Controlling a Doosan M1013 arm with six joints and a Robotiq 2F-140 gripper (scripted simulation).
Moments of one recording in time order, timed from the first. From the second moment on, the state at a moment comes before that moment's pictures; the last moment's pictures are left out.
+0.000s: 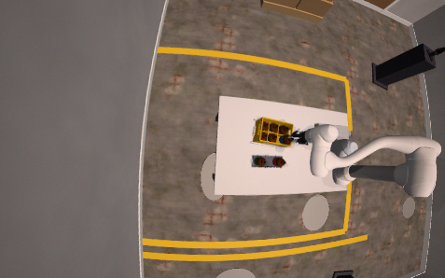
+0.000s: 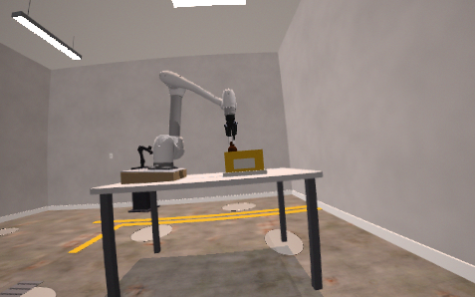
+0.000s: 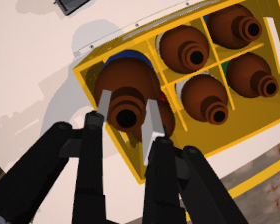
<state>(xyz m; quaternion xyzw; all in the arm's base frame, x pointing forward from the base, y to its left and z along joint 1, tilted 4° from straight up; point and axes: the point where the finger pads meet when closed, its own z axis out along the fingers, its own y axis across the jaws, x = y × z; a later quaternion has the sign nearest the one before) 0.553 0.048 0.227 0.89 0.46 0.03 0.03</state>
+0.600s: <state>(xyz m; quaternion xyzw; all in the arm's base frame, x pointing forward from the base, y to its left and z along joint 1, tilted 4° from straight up) 0.554 0.048 0.221 0.89 0.46 0.03 0.03</state>
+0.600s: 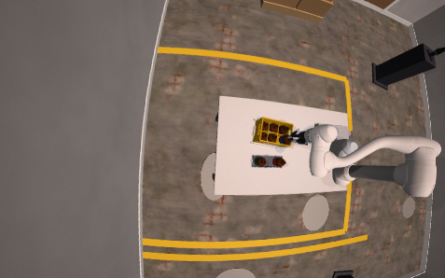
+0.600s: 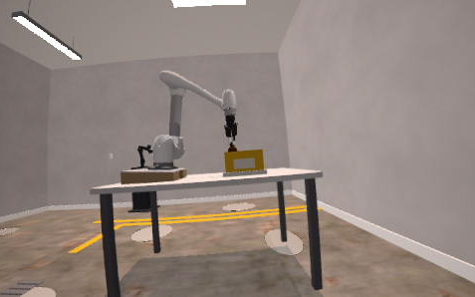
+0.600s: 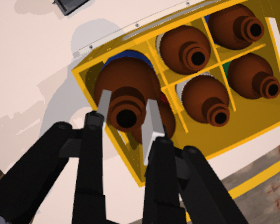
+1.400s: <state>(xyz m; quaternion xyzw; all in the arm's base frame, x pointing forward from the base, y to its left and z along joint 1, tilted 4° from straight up) 0.555 0.047 0.197 0.89 0.46 0.03 0.03</state>
